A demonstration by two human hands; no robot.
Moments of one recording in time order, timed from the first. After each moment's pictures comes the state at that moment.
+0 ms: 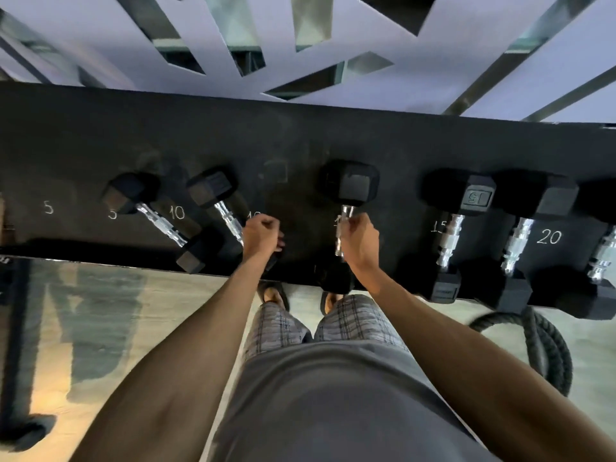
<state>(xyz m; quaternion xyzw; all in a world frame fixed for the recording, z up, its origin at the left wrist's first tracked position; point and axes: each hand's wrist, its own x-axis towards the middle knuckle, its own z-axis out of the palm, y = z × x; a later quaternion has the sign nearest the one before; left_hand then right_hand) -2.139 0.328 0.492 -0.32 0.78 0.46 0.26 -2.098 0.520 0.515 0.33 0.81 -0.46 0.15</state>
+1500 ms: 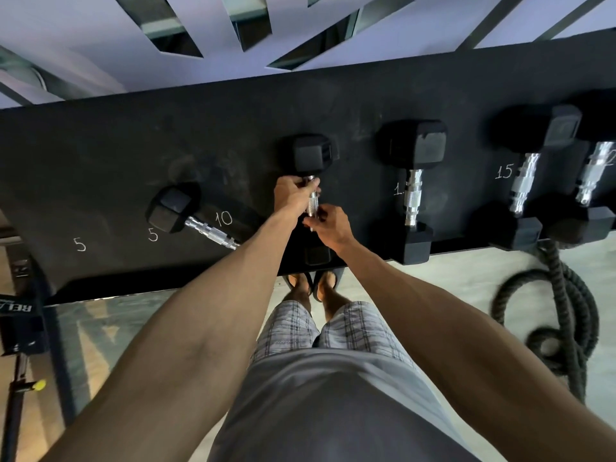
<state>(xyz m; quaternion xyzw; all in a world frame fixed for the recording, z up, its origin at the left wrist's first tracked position) -2.221 0.253 0.472 -0.23 0.75 0.51 0.35 -2.136 0.330 0.466 0.34 0.77 -0.48 0.25</state>
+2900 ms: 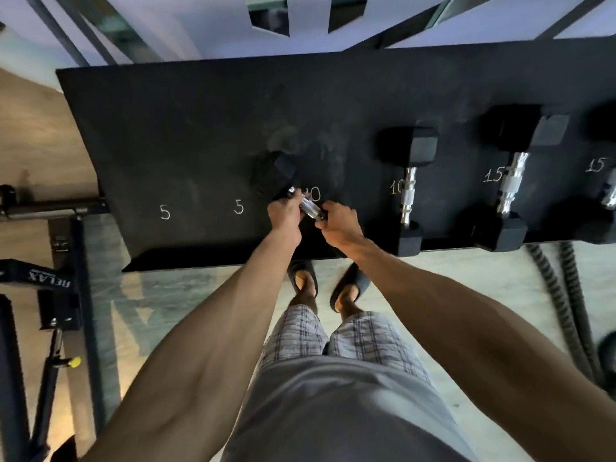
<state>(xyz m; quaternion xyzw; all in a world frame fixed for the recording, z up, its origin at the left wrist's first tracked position) -2.209 0.039 0.465 -0.45 0.55 0.66 0.25 -2.159 0.142 0.463 0.17 0.90 -0.28 0.28</state>
